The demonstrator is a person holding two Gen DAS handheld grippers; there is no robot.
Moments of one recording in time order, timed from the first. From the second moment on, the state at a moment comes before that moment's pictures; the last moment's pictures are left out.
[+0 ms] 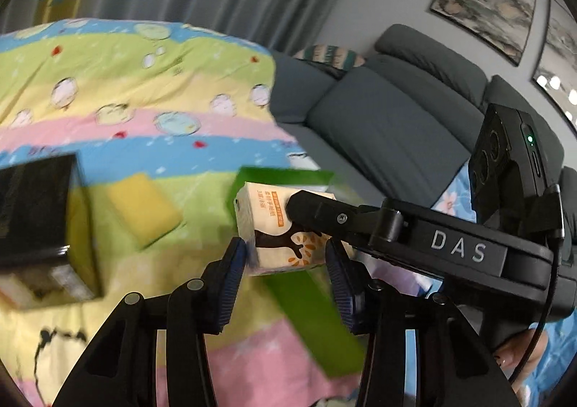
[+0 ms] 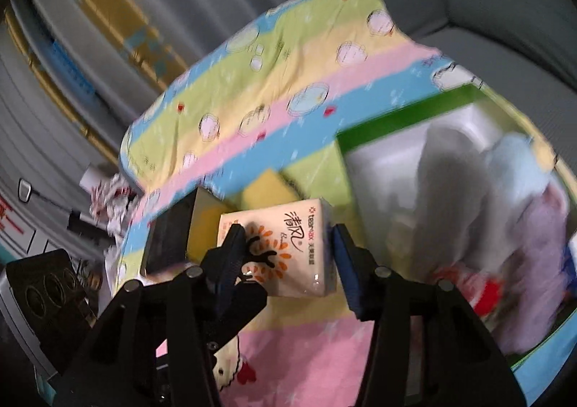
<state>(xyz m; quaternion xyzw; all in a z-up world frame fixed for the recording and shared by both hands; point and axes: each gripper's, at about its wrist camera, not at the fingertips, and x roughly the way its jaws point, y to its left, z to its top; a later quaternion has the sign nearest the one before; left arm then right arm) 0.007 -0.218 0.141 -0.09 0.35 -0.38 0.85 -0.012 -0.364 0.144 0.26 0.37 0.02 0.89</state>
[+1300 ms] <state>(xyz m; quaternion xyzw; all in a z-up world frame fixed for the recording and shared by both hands) 0.023 -0.247 0.133 -0.06 0.38 -0.37 0.85 -0.009 -0.420 0.137 0.27 0.34 -0.07 0.90</state>
